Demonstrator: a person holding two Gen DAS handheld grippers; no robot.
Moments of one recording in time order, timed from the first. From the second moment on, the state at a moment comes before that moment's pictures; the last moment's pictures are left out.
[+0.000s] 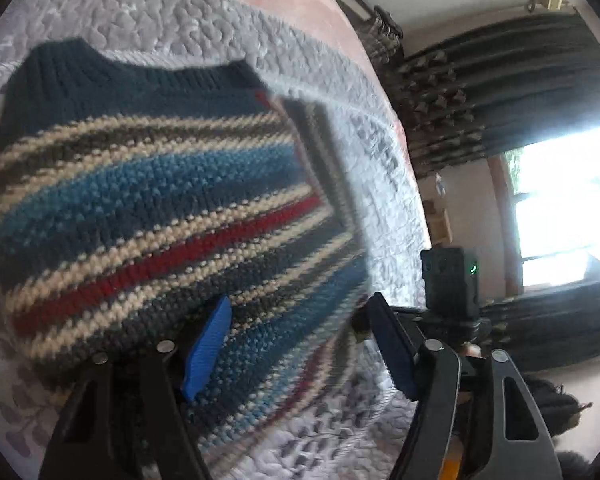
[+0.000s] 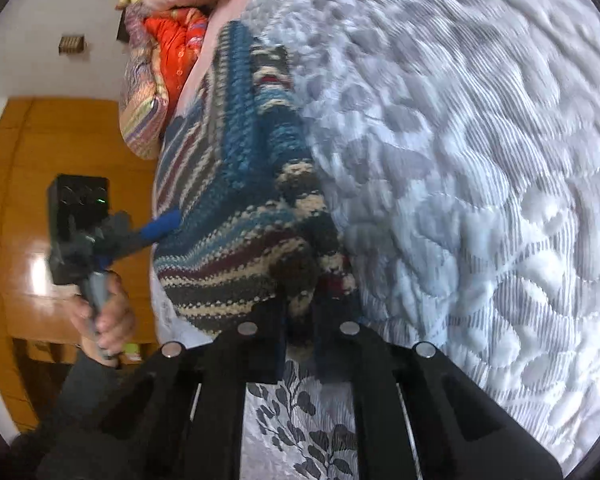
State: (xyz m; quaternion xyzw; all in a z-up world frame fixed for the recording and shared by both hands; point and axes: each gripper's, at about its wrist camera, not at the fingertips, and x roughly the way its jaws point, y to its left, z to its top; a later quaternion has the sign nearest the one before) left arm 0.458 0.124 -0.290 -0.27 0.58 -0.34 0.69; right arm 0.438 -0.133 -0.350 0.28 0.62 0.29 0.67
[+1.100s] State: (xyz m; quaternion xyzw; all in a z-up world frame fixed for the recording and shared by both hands) left arm 0.386 0.118 -0.307 -0.27 0.57 -0.38 0.68; right arm 0.509 -0.100 -0.295 0.22 0.58 0.29 0.73
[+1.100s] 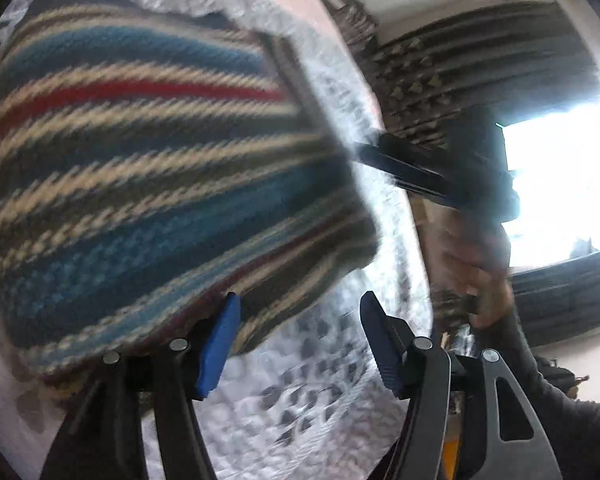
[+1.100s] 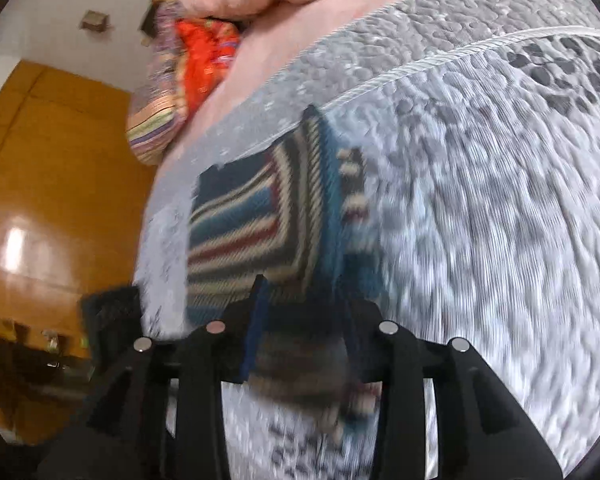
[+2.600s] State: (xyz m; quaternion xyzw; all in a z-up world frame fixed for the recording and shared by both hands) left arm 0.400 0.214 -0.279 -0.30 0.54 -0.38 0.69; right arm 0.469 -0.098 -0.276 0.18 0.59 0.35 0.70
